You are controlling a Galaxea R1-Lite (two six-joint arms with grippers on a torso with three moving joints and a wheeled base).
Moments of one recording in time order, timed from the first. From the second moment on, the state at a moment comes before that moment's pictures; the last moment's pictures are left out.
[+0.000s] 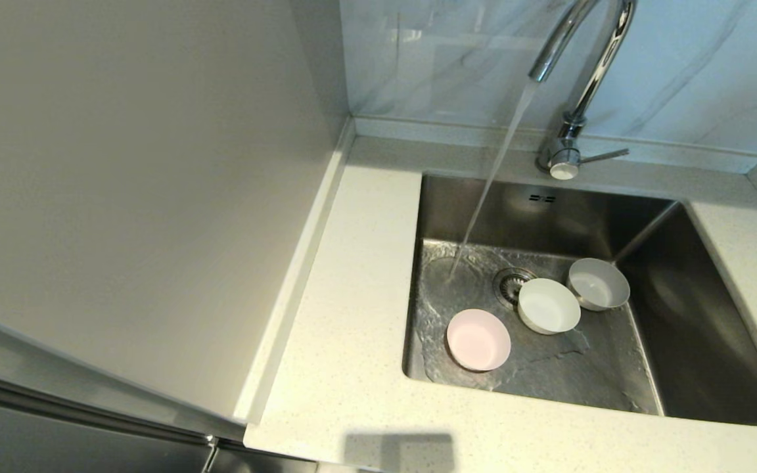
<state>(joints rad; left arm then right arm) 0.00 0.00 0.00 0.00 0.02 -0.02 0.01 0.00 0.00 0.00 0.00 -0.02</state>
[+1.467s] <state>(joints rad) 0.00 0.00 0.00 0.00 0.02 -0.02 0.01 0.00 0.00 0.00 0.00 -0.02</state>
